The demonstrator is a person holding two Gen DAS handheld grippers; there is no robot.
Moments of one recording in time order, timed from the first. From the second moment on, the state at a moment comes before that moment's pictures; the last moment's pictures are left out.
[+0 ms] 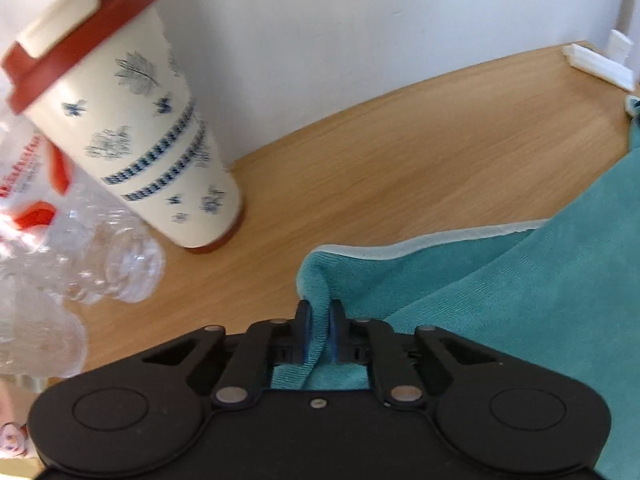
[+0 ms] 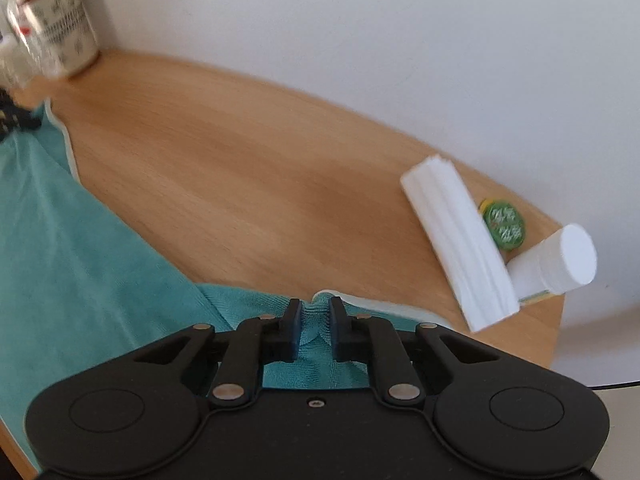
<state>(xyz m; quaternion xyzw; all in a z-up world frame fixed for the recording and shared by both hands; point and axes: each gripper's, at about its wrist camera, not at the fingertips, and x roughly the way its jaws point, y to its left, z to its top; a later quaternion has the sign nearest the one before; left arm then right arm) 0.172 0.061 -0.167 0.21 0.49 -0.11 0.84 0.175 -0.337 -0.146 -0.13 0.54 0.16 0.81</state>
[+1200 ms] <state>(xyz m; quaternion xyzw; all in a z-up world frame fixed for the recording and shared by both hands) 0.015 0.107 -0.178 0.16 0.52 0.05 0.84 0.024 -0.348 -0.173 -0.04 0.56 0.04 0.83</state>
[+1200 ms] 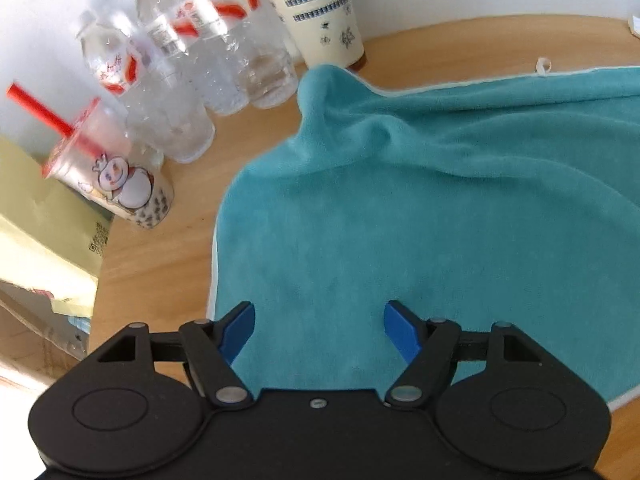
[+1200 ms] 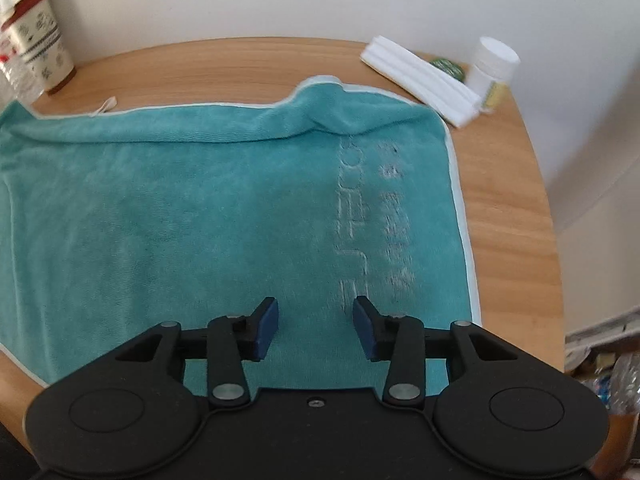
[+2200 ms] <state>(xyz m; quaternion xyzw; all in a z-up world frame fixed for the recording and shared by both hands) 0.007 0.160 -0.162 0.06 0.55 0.05 0.83 0.023 -0.359 -0.136 -0.04 0.55 0.00 0.83</state>
